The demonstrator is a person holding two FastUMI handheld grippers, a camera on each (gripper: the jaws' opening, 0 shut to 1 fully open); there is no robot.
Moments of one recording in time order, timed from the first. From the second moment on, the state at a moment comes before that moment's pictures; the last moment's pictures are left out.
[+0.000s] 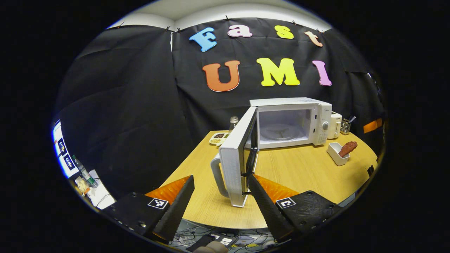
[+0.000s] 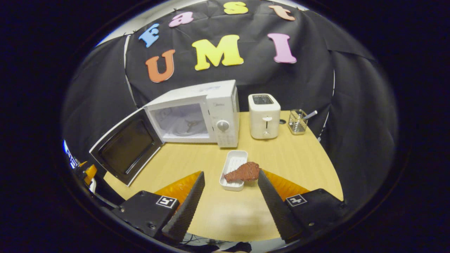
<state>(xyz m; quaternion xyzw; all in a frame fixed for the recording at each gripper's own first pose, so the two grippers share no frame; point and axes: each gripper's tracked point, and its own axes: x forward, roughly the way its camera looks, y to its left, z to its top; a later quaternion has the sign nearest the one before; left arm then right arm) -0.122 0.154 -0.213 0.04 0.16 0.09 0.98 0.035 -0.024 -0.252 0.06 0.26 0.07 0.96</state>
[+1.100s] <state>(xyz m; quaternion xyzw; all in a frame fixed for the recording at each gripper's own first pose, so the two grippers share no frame) -0.053 -0.043 -0.126 0.05 0.16 0.09 0.98 0.134 -0.042 -0.341 0.31 0.45 0.26 0.80</state>
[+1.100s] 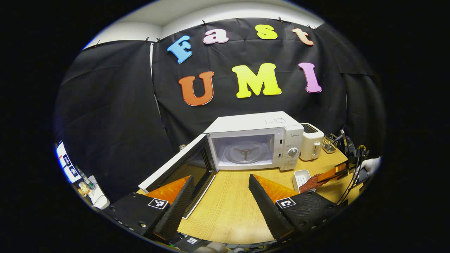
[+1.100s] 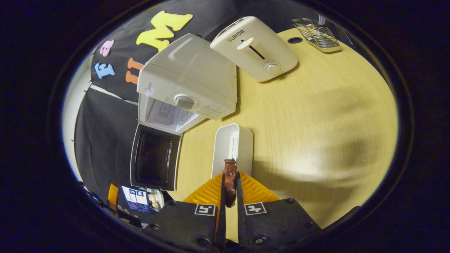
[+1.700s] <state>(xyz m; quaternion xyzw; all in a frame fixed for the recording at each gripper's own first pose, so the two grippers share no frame) -0.038 -0.039 -0.119 0.08 0.15 0.03 0.98 0.124 0.014 -0.231 0.28 0.33 0.28 0.86</state>
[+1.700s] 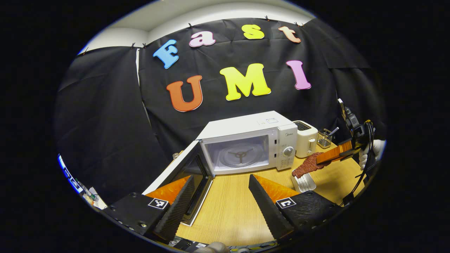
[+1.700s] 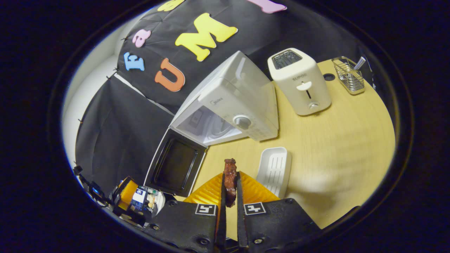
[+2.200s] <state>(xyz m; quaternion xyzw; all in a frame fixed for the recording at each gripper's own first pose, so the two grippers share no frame) -0.066 -0.013 -0.146 0.12 0.15 -0.10 0.98 0.181 0.171 -0.209 0.43 0.18 0.19 0.86</state>
